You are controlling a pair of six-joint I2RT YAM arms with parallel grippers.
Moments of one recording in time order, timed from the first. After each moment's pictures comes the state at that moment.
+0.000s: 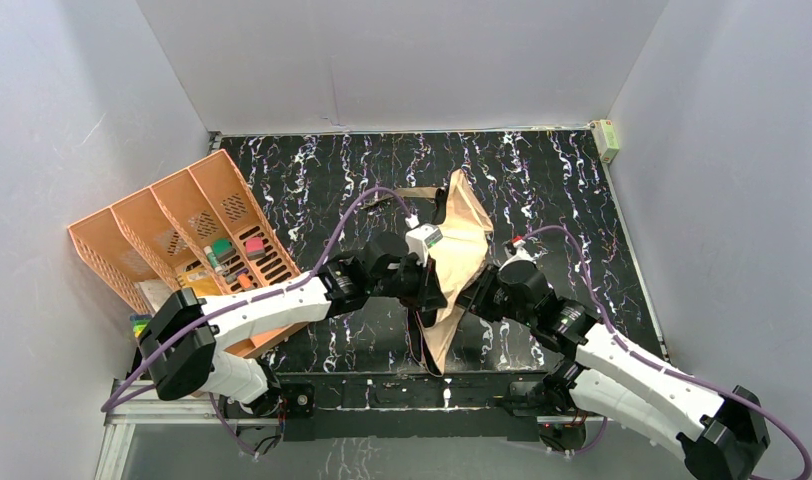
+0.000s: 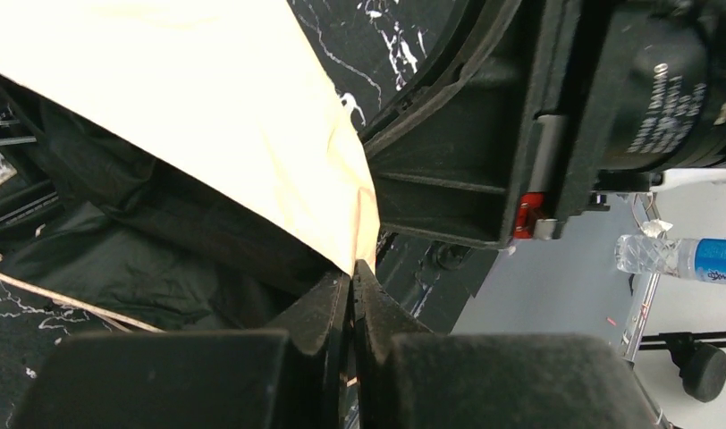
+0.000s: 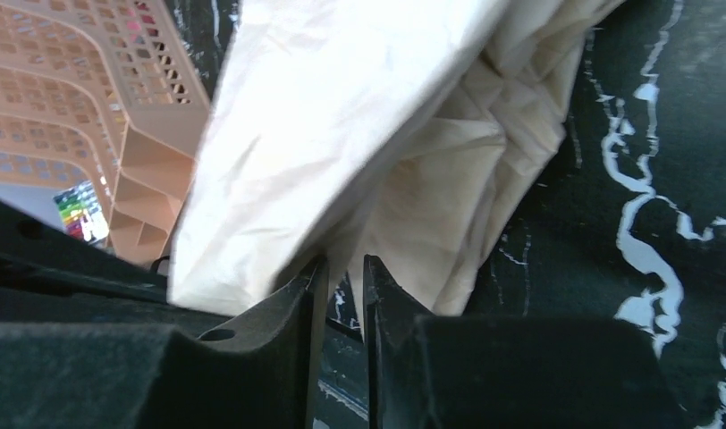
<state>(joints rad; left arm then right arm) -1.00 1.39 0.88 -0.06 0.27 -0.59 0.80 0.76 0.46 -0.31 0.00 1.08</state>
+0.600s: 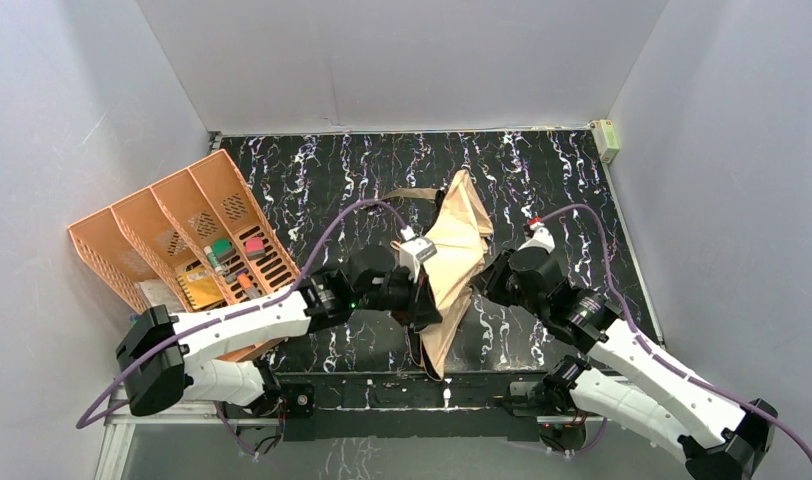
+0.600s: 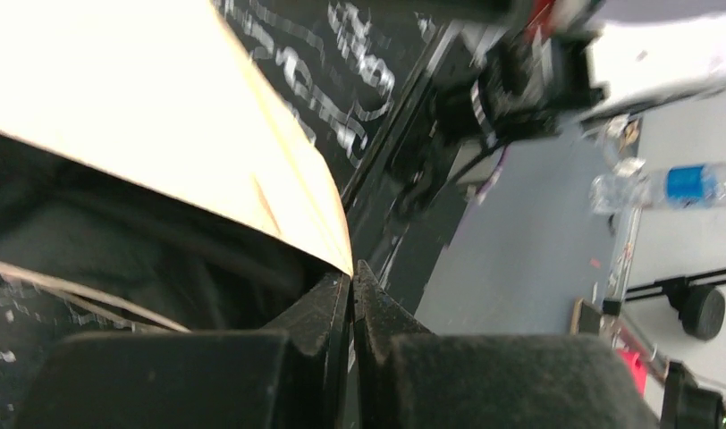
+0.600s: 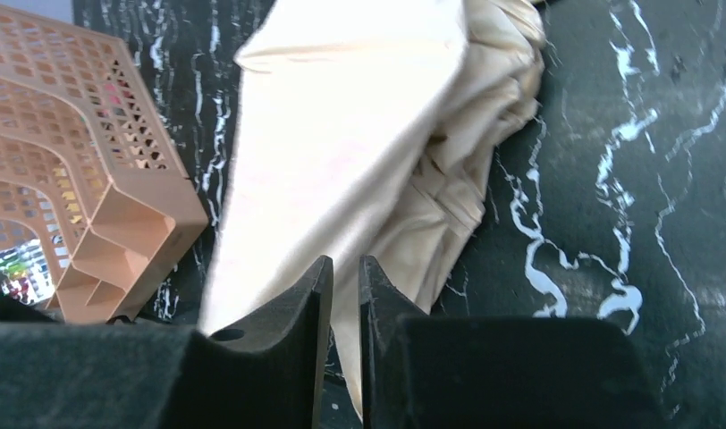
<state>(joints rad) -1.04 1.25 0.86 -0.09 0.32 -0.55 0.80 0.72 0.66 -0.58 0.22 0.96</state>
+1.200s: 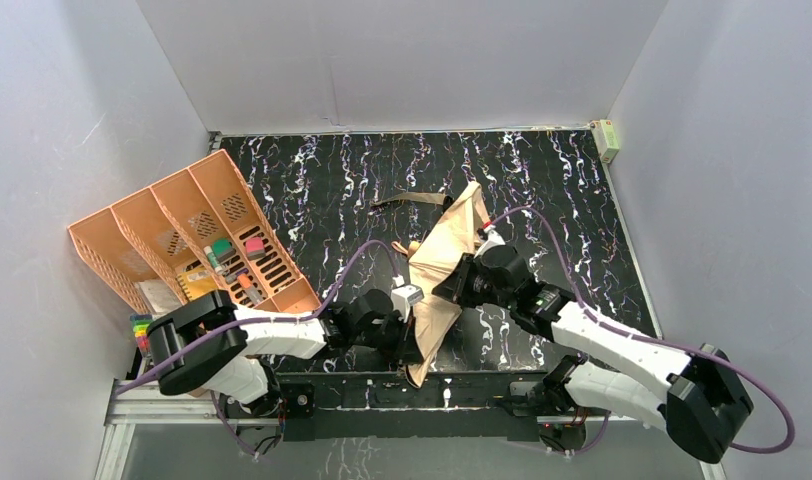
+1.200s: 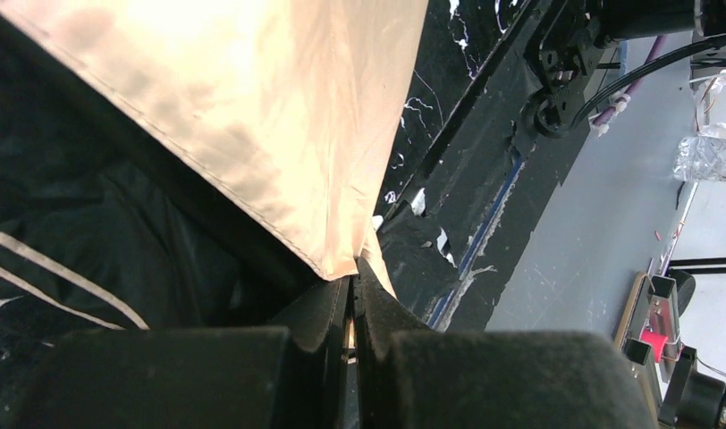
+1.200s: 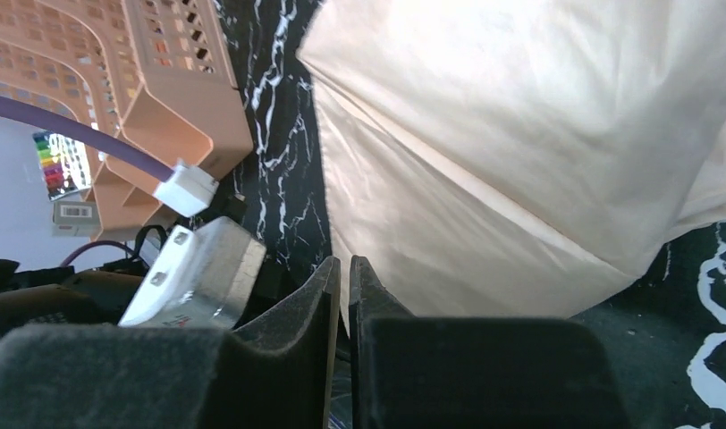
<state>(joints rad) -1.10 1.40 0.44 0.28 0.31 -0.68 0.80 0.97 0.54 -0.12 -0.09 0.90</state>
